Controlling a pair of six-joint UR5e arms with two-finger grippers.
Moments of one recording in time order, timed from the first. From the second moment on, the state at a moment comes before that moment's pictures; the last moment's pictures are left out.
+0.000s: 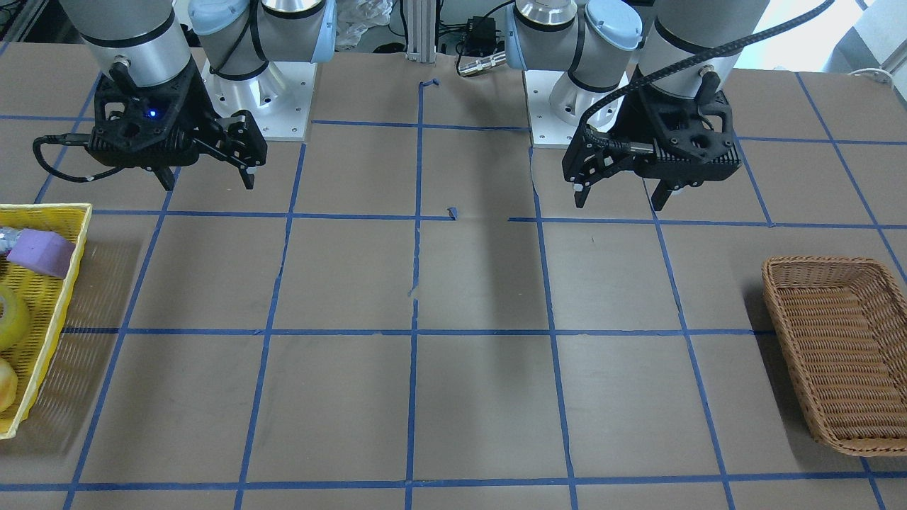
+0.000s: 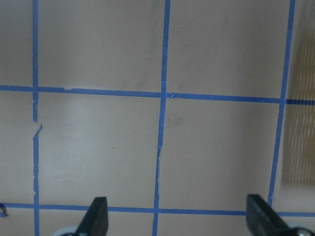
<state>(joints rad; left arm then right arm) -1.58 -1.59 -1.54 -1.48 1.58 0.01 1.58 -1.60 1.64 -1.65 -1.59 -0.06</state>
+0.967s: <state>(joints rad) -1.58 -1.59 -1.54 -1.48 1.58 0.01 1.34 -1.56 1.64 -1.67 -1.60 -0.10</state>
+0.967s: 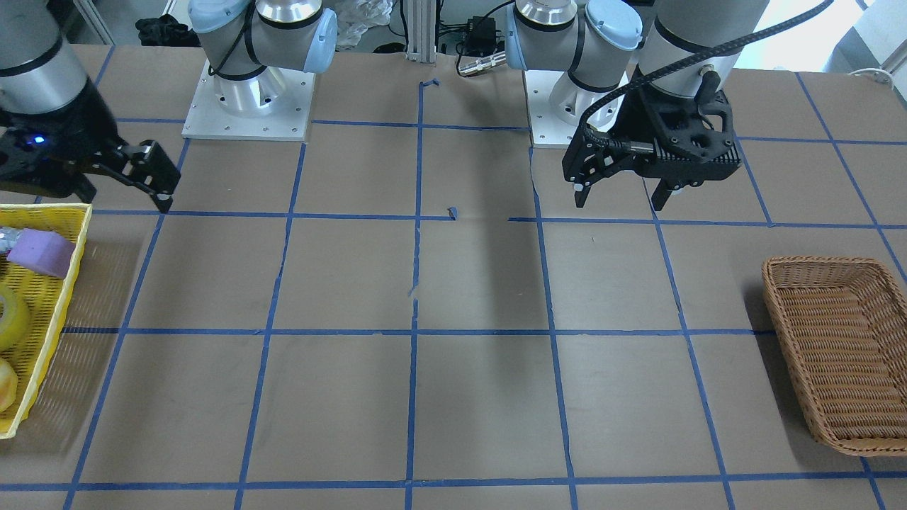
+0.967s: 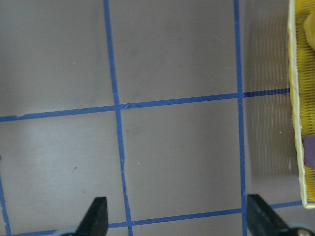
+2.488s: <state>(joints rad) -1.58 -1.59 -1.54 -1.48 1.58 0.01 1.00 -1.09 1.69 -2.20 -1.77 -0.37</state>
